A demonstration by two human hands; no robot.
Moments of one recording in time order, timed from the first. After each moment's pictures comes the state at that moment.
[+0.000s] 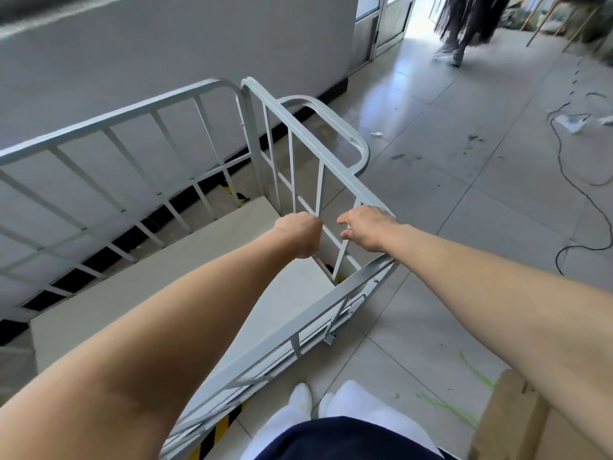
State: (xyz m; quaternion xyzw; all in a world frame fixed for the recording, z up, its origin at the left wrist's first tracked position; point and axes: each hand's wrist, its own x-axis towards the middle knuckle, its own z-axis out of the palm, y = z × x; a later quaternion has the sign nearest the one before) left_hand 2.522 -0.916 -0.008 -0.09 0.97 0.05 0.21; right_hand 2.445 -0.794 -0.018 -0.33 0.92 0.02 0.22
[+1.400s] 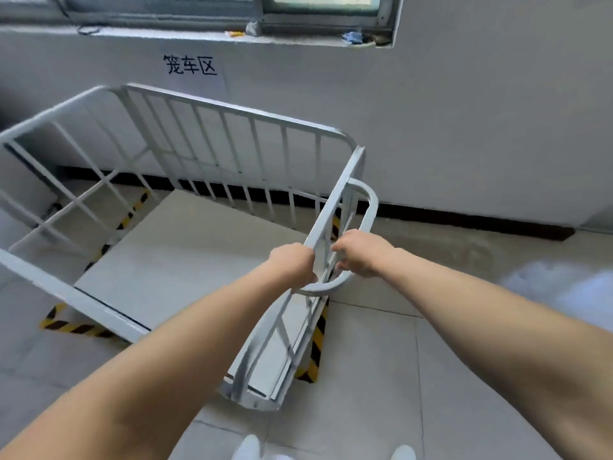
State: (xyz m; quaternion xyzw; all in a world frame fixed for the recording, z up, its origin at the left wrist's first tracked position) left_hand 2.222 -0.850 -0.010 -0.58 0.79 0.13 0.18; right_hand 2.072 -0.870 -0.032 -0.79 0.57 0.15 0.14
